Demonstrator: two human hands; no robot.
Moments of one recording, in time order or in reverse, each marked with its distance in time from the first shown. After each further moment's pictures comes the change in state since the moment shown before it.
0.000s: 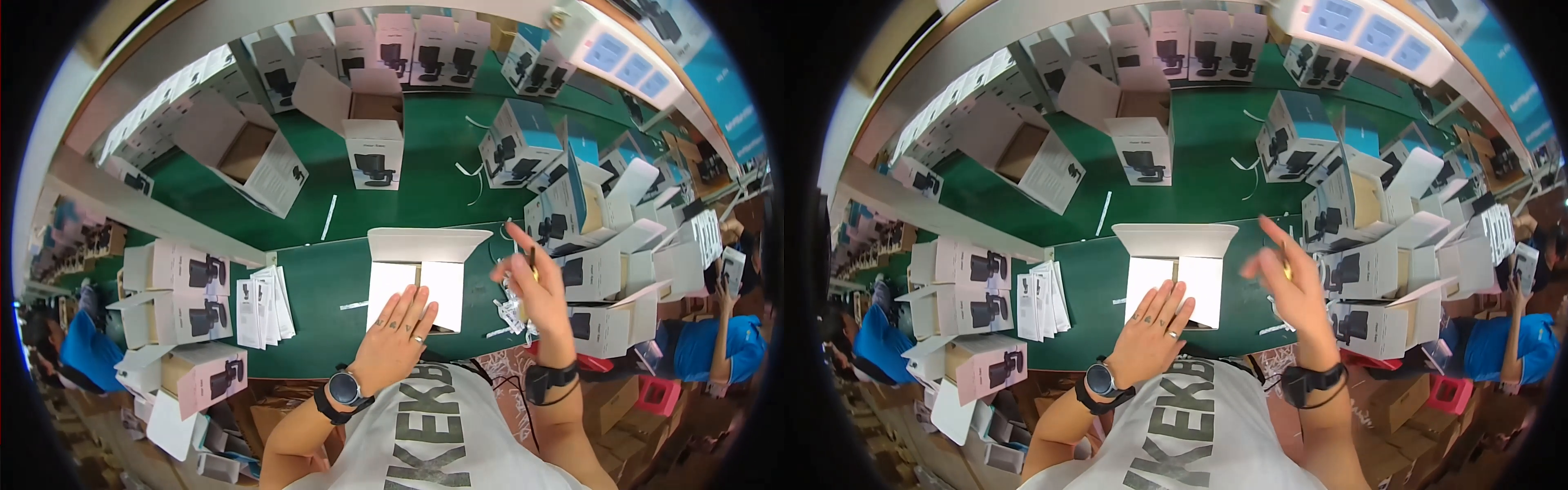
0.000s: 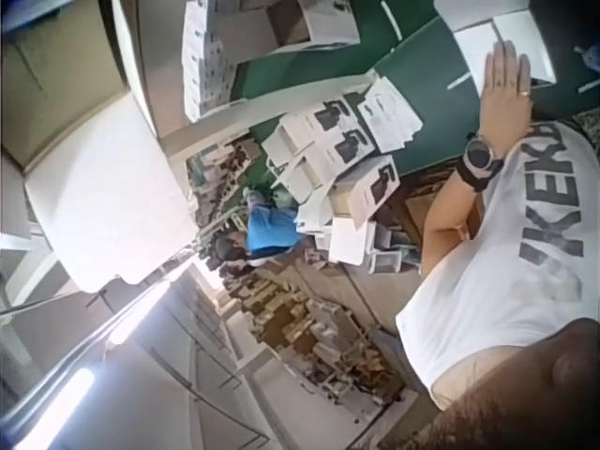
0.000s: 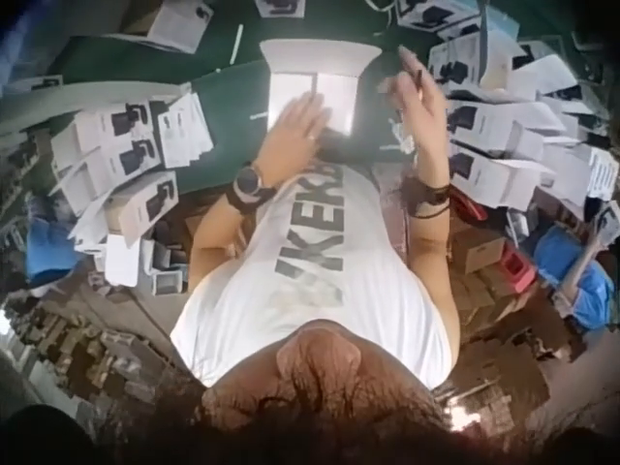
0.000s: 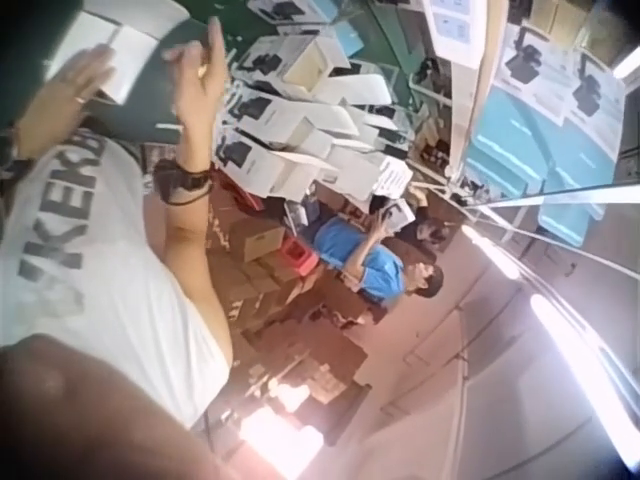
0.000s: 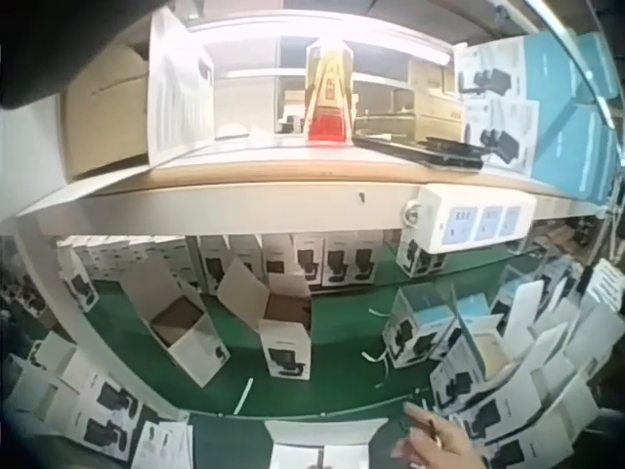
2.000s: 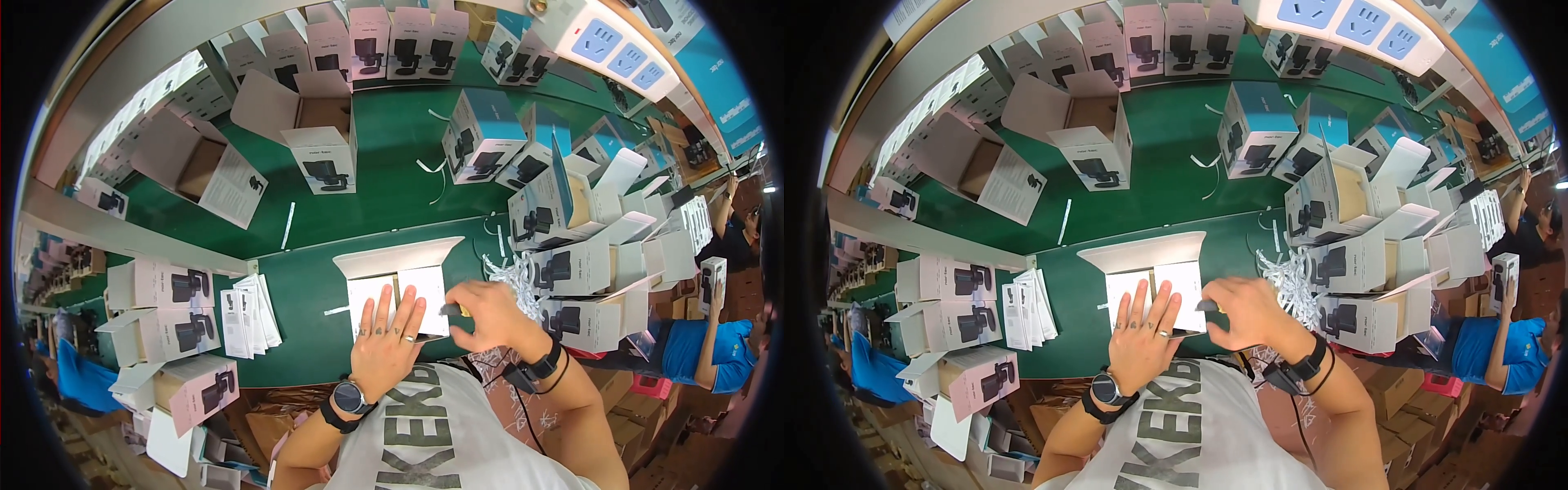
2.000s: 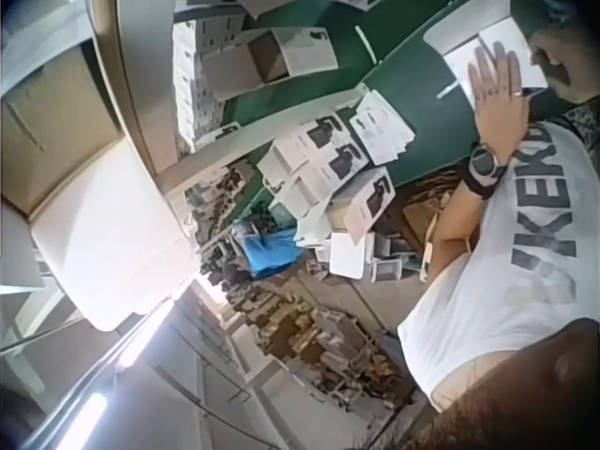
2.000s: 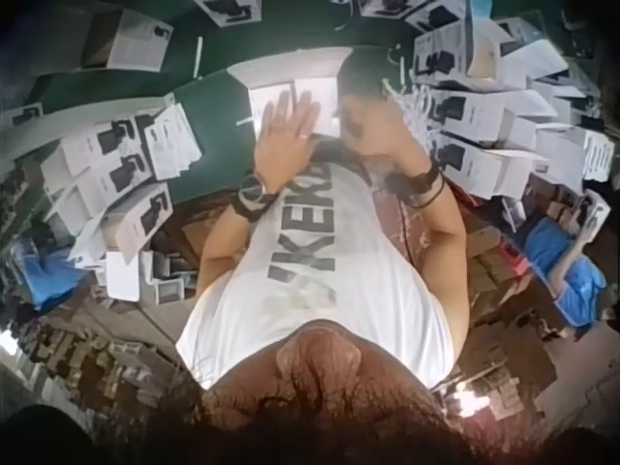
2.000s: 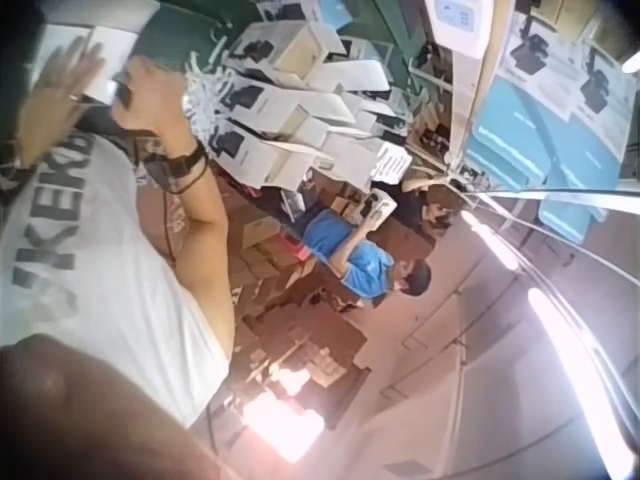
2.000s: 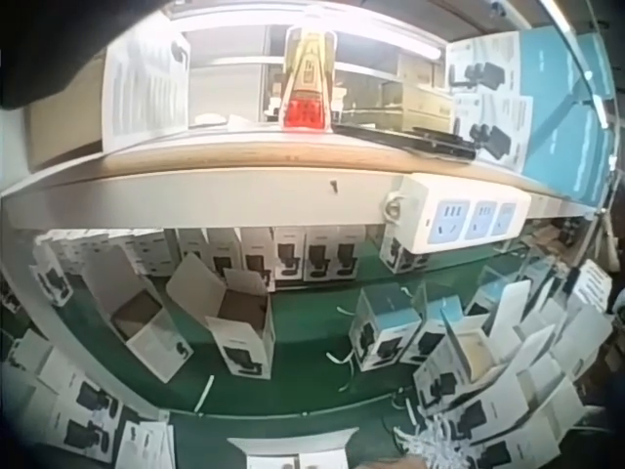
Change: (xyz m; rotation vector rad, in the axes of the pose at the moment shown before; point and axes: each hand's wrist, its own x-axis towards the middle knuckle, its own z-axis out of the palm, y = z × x) left_hand -0.005 0.005 0.014 -0.022 0.104 -0.177; right_hand -0.003 0.032 0.025 -0.901 -0.415 -0.561
